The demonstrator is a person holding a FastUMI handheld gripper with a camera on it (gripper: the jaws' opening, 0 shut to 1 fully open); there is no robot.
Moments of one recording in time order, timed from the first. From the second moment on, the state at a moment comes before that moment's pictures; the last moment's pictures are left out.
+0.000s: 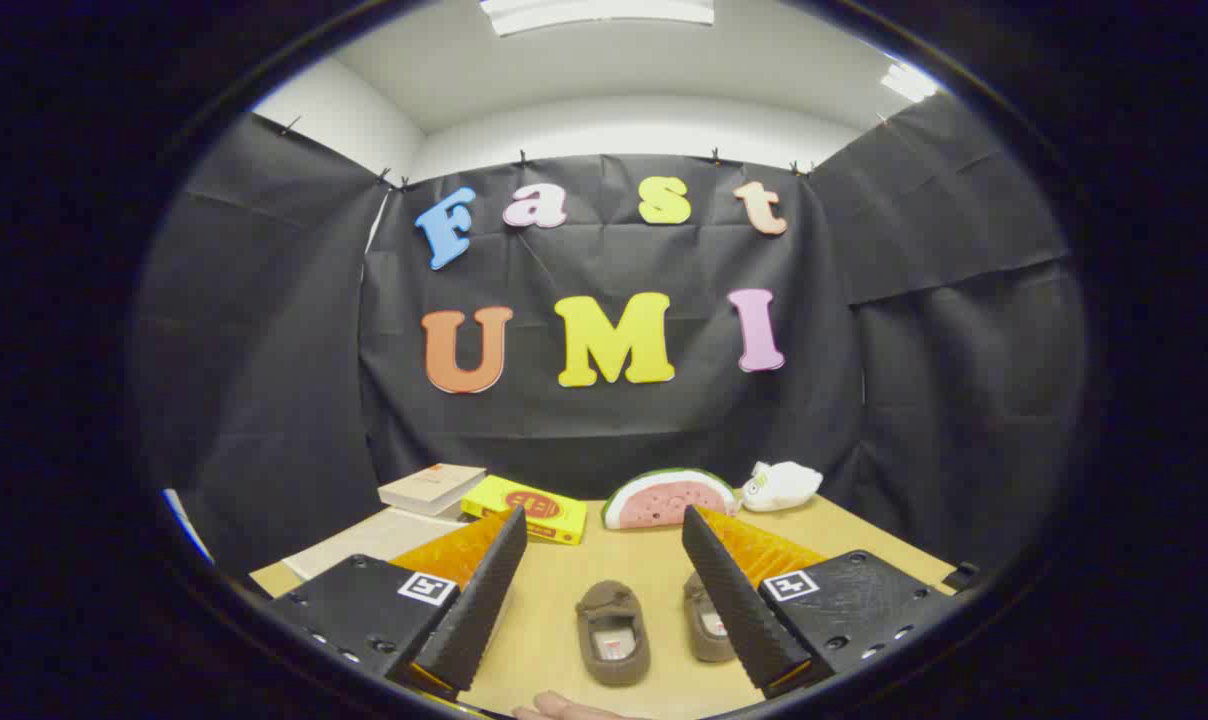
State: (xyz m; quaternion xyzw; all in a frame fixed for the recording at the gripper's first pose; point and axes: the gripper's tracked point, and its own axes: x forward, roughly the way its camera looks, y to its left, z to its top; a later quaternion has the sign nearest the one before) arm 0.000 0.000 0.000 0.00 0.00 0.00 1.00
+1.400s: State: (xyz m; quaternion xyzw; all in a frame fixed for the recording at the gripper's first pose) arm 0.111 0.112 -0.130 0.10 0.23 0.23 0.94
